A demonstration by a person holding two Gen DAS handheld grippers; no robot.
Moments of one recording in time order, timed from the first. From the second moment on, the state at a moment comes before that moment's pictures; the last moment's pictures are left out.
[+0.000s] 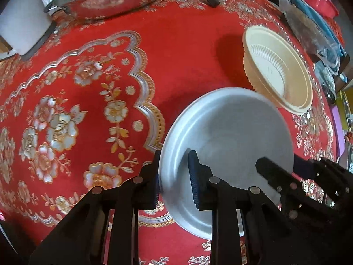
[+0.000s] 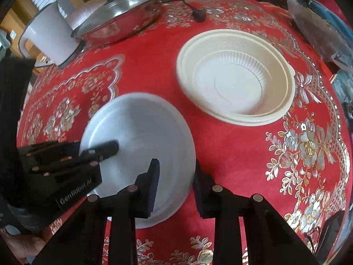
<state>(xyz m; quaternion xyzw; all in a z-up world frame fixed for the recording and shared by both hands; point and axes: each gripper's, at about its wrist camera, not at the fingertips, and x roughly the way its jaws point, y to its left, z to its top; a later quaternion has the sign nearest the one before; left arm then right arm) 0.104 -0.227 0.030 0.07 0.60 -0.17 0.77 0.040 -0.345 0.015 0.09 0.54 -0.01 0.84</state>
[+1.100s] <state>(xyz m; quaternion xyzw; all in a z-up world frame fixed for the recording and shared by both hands) 0.054 0.020 0.114 -0.05 0.57 -0.06 0.82 0.034 -0.130 0.077 -0.01 0.51 0.13 0.85</state>
